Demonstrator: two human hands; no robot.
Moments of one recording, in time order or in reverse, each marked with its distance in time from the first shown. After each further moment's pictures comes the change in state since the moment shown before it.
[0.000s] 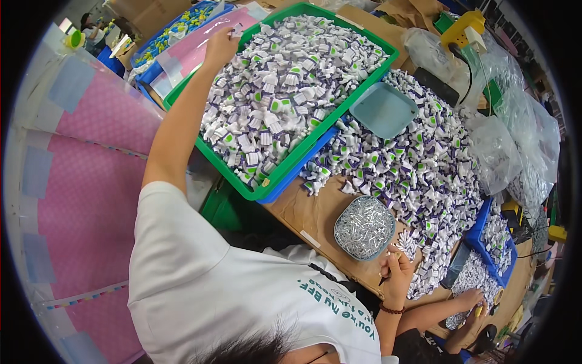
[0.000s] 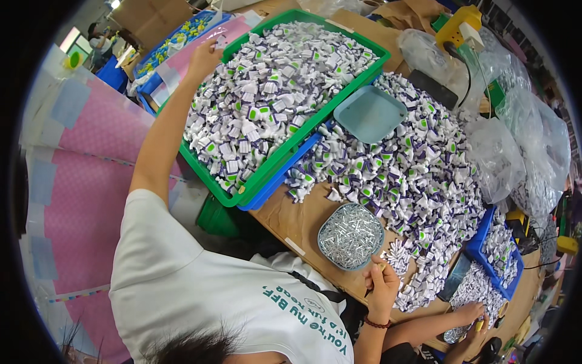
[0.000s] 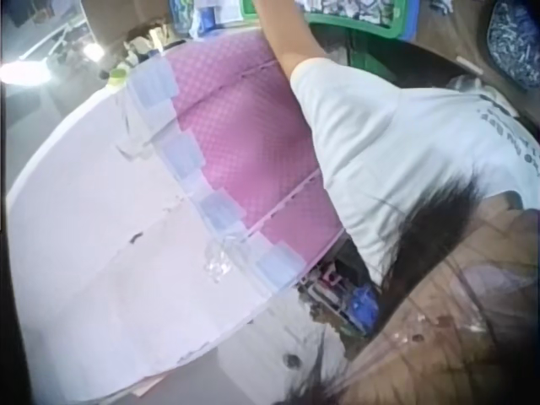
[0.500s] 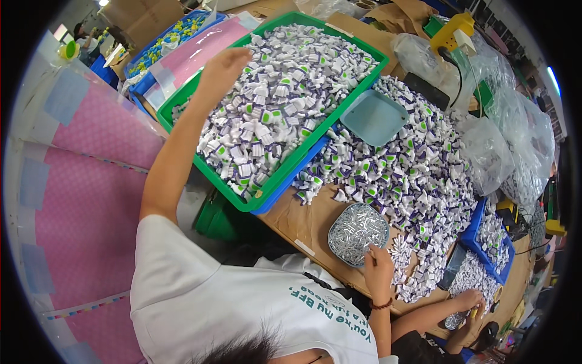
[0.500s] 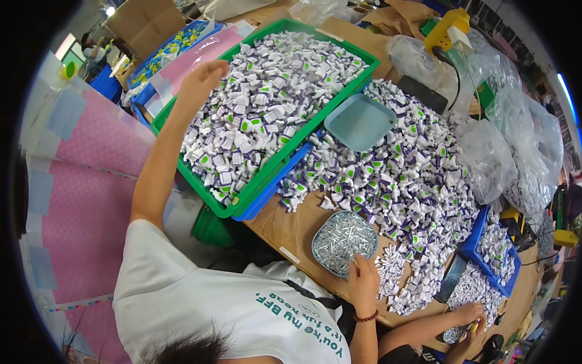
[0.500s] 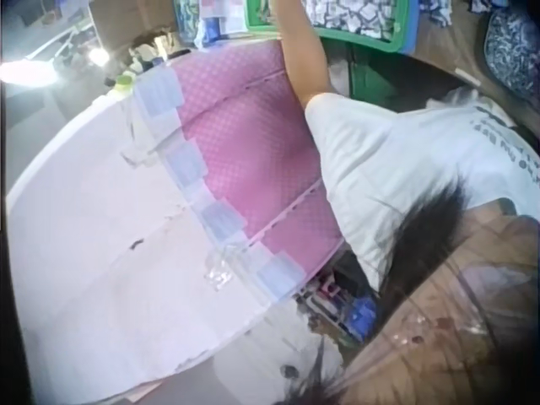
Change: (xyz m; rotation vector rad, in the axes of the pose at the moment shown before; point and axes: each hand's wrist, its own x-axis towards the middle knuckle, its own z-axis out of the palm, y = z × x) left_hand -0.080 0.083 -0.037 -0.500 -0.173 0.003; right_hand 0.023 0.018 0.024 -0.988 -0.026 -0.510
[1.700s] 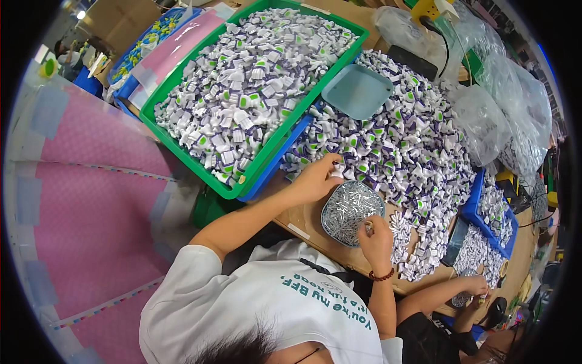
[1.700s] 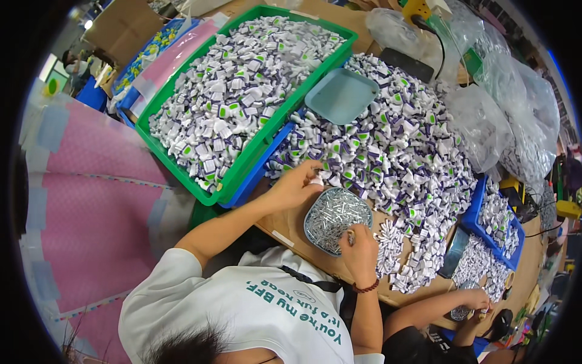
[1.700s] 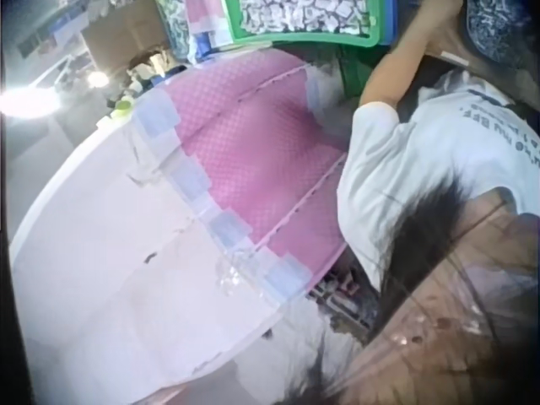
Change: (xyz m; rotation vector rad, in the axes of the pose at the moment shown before) left_hand -0.202 0.017 0.221 -0.148 -0.640 -0.110; right_hand 0.022 -0.008 0.004 -0.051 0.044 0.057
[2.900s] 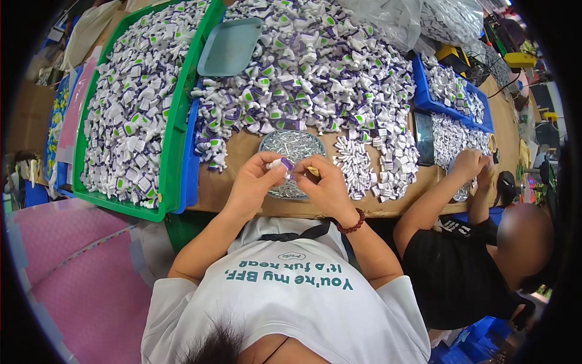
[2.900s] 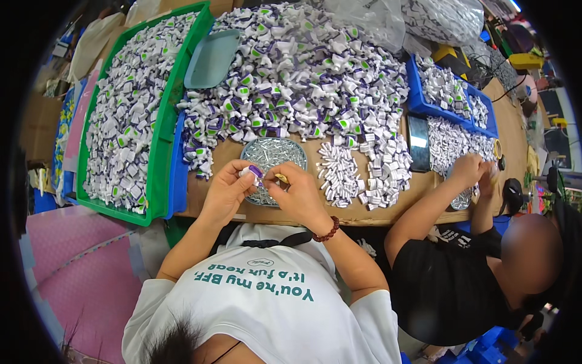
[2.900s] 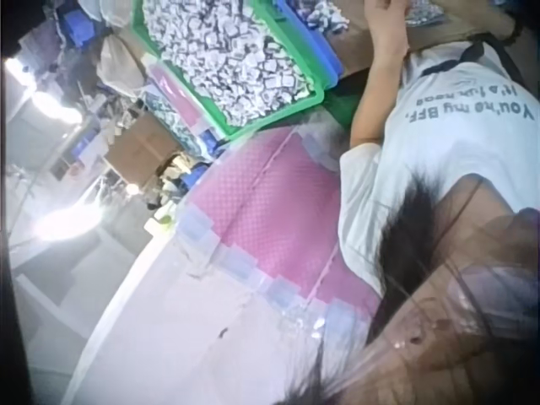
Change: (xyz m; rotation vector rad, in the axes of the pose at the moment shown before) left_hand -0.050 0.034 0.047 -0.970 -0.250 -0.297; right_hand -0.002 -0.039 -0.025 0.575 0.046 0.162
